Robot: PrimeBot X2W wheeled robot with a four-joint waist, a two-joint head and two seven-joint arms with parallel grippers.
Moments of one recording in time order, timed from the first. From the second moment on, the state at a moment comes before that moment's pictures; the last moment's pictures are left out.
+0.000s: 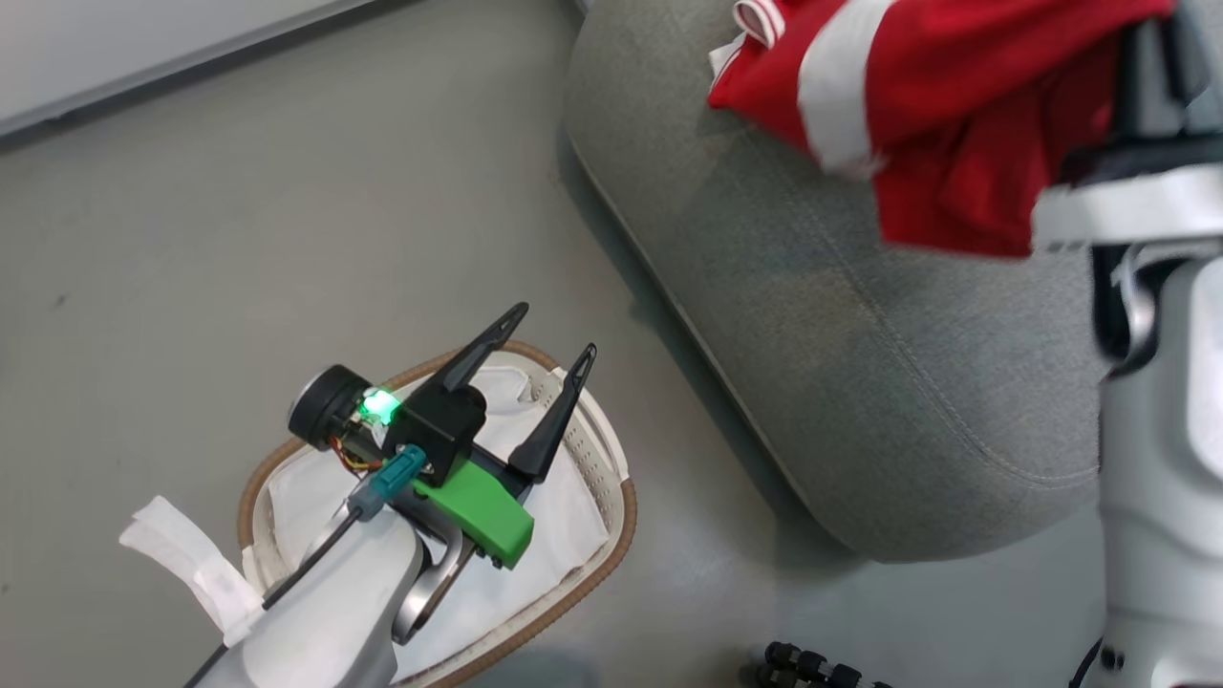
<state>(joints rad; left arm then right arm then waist) -0.50 0.28 -0.73 0.33 -0.38 -0.11 -0.26 -0.67 -0.05 -0.18 0.15 -0.04 0.13 -0.26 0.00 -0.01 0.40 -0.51</state>
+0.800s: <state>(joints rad) -0.54 0.40 -0.72 0.10 -0.32 -0.05 -0.15 -1.00 -0.38 -0.53 0.41 -0.17 0.13 -0.26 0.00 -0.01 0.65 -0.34</state>
